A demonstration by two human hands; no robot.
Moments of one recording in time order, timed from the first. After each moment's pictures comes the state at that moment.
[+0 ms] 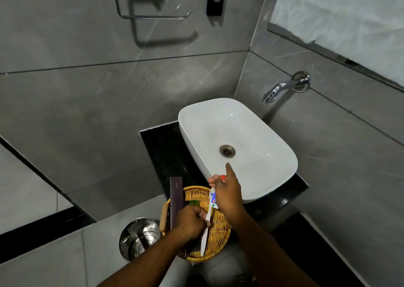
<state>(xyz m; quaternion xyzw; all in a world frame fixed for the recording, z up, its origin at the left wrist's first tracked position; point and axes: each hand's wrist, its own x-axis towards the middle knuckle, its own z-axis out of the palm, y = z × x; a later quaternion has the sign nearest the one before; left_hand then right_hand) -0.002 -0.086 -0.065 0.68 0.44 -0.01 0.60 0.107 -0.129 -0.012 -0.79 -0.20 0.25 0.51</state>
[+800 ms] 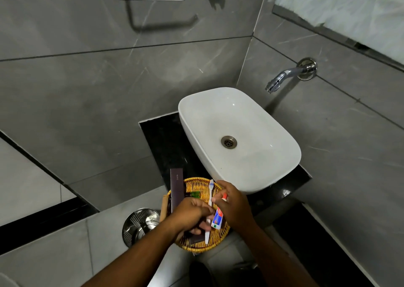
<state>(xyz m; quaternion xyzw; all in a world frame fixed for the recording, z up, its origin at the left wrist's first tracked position) -0.010 -0.079 -0.060 0.56 0.40 -0.06 0.73 0.108 -0.175 -0.047 -0.81 -0.34 0.25 0.40</state>
